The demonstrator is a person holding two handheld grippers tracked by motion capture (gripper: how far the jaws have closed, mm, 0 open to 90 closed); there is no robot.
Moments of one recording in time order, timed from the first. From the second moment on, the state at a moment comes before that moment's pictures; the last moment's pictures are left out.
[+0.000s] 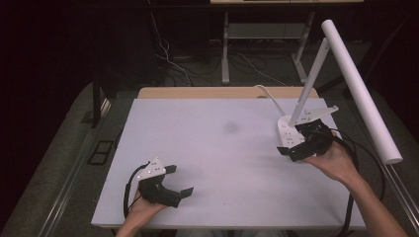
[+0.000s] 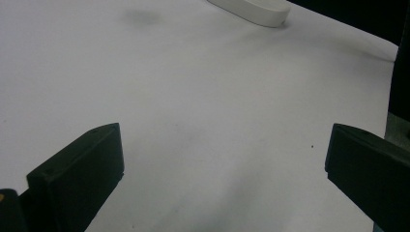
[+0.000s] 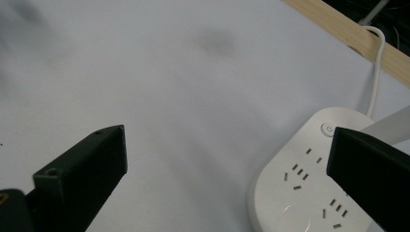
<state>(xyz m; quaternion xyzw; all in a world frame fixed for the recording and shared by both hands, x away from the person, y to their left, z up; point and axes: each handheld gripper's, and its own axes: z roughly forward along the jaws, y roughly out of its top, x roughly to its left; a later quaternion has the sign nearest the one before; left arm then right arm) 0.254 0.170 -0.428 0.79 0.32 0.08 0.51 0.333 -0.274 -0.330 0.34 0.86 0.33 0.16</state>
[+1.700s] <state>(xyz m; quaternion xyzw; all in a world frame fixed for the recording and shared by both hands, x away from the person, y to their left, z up) 0.255 0.172 -0.428 0.79 0.32 0.08 0.51 0.411 -0.257 -0.337 0.34 0.89 0.23 0.19</state>
